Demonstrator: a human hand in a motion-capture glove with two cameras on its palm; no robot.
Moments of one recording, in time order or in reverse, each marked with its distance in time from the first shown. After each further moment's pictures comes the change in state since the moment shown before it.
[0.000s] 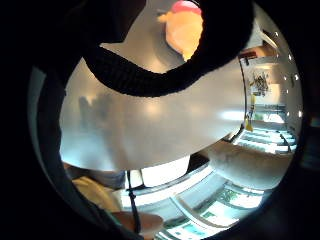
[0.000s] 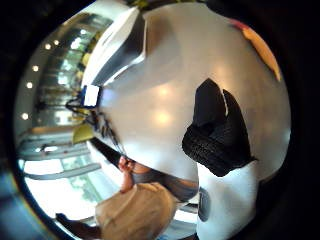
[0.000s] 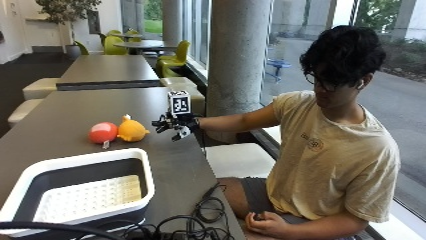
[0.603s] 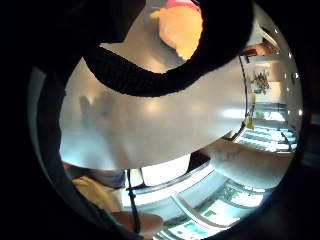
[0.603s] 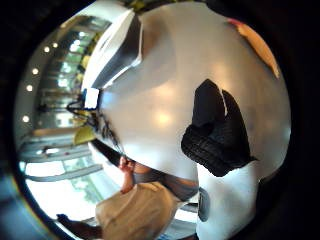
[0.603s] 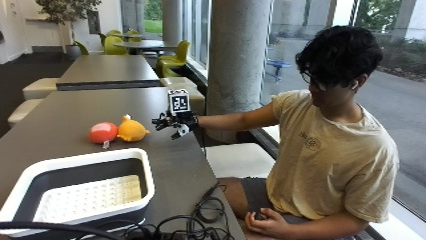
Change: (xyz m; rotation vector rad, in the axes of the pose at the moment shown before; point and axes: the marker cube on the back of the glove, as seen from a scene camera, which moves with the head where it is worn) arm 0.007 0.000 0.000 -0.003 -0.089 0.045
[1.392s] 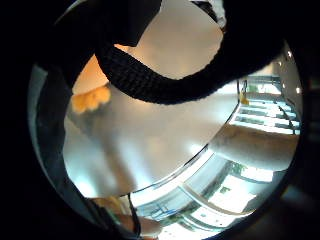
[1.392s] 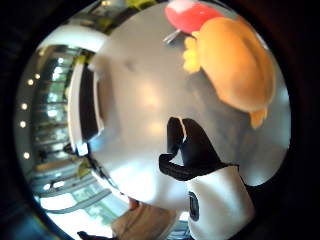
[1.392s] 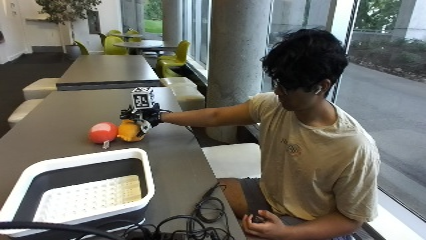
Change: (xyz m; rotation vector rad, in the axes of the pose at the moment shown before) arm 0.055 -0.139 -0.030 -0.030 0.208 0.168
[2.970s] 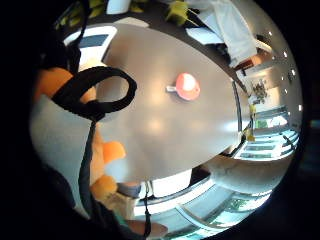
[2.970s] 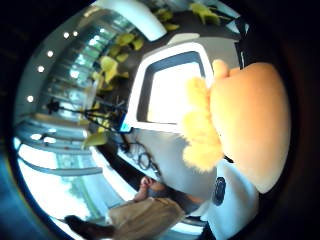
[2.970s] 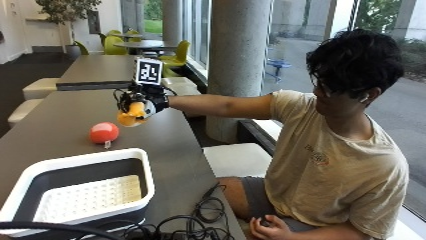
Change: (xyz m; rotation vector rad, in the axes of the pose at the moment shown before) arm -0.182 0.045 -0.168 0.238 -0.230 -0.172
